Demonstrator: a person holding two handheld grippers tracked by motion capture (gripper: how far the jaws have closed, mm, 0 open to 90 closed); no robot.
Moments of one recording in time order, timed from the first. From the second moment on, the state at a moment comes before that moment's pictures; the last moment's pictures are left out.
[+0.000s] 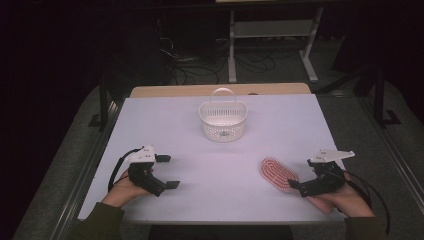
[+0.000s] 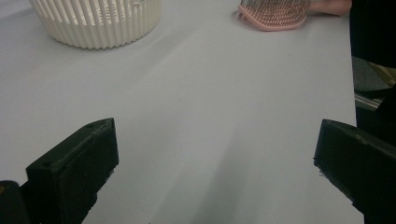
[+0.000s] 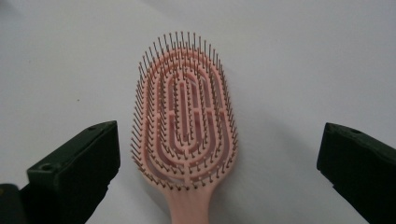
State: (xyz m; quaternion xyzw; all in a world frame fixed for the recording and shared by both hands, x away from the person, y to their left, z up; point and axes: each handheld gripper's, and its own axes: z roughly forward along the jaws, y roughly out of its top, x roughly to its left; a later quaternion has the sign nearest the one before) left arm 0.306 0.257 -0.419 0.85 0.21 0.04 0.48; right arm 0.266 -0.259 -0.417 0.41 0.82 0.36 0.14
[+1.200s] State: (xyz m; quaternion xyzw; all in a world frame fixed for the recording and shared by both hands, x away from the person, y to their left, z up) left arm 0.306 0.257 -0.420 0.85 0.21 0.04 0.47; right arm 0.260 -0.260 -0.428 0.41 0.86 0.28 0.11
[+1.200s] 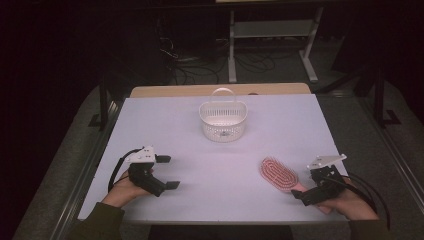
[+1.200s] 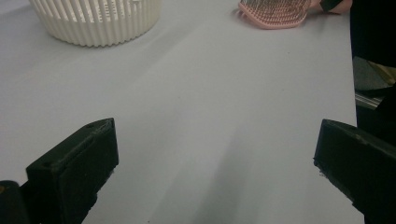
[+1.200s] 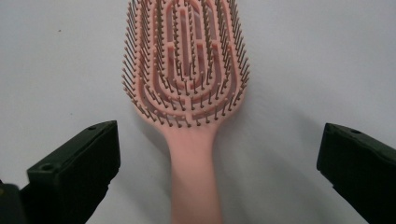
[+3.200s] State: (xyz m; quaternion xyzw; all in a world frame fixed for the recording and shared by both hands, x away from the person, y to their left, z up) left arm 0.306 0.256 -0.420 0.85 0.21 0.04 0.47; right arm 0.262 -0.246 -0.428 0.38 0.90 0.21 0.08
